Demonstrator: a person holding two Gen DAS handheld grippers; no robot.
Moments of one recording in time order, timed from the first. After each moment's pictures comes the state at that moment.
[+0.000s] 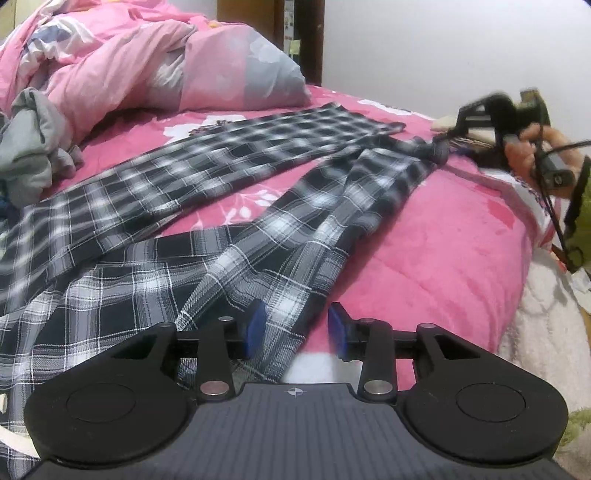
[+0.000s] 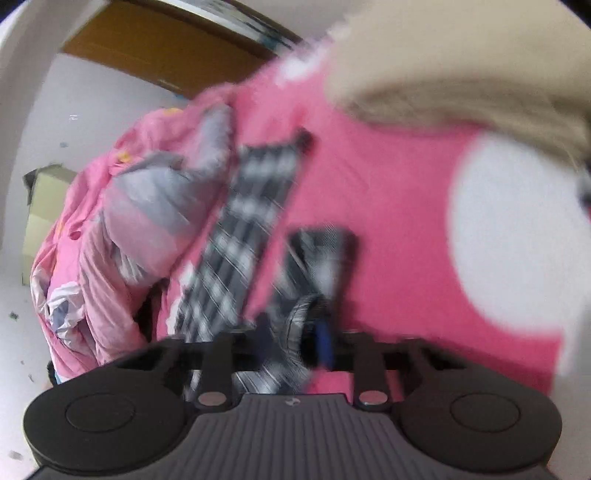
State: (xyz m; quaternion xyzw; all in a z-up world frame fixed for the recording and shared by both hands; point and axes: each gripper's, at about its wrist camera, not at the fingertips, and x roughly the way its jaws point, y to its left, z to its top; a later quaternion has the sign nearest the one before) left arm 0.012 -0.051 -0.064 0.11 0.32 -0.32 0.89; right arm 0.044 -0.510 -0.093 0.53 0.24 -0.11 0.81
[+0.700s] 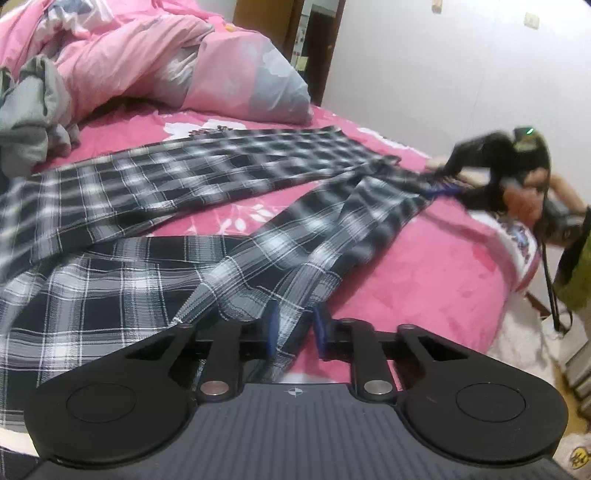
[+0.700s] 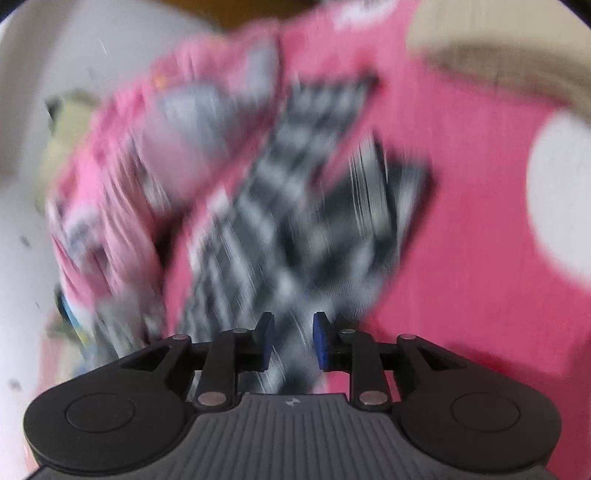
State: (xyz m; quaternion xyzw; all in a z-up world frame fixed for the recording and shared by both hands) left arm 0.021 -0.038 -0.059 0.02 0.32 -0.34 0.88; right arm 0.056 -0.470 -0.093 0.49 0.36 -0.03 0.79
